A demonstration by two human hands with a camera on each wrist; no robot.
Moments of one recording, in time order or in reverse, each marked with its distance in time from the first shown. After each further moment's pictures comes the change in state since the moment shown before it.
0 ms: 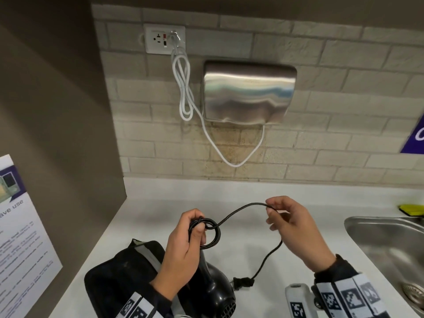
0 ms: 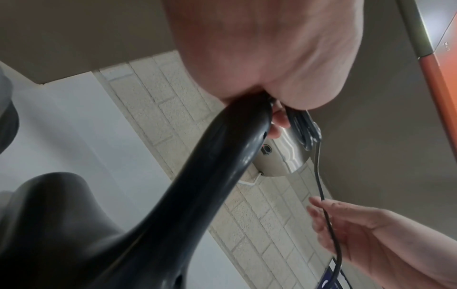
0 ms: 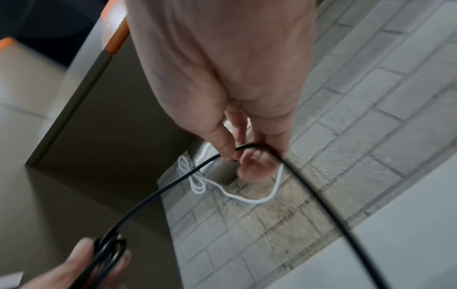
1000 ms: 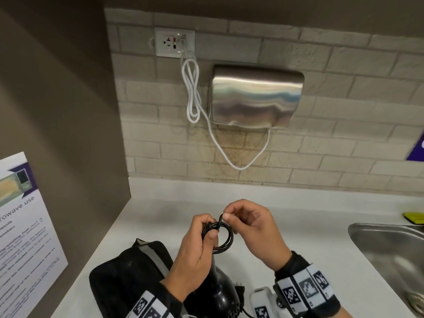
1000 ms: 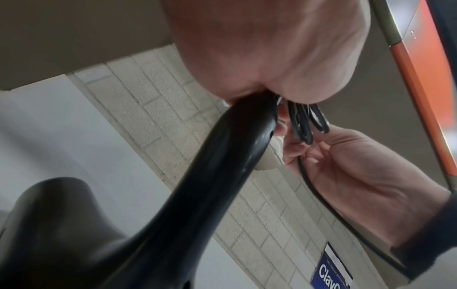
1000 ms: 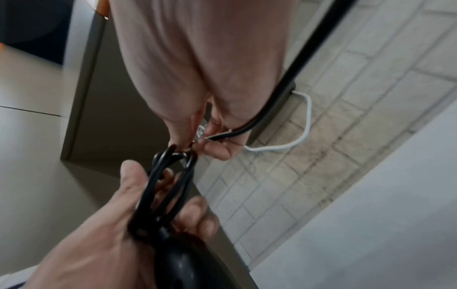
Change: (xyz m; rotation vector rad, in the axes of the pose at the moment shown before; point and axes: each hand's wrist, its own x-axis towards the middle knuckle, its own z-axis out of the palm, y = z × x) left_hand -0.003 0.007 0.006 -0.041 -0.059 0.075; right_hand -0.004 -0.024 0.069 0.311 -0.278 -0.250
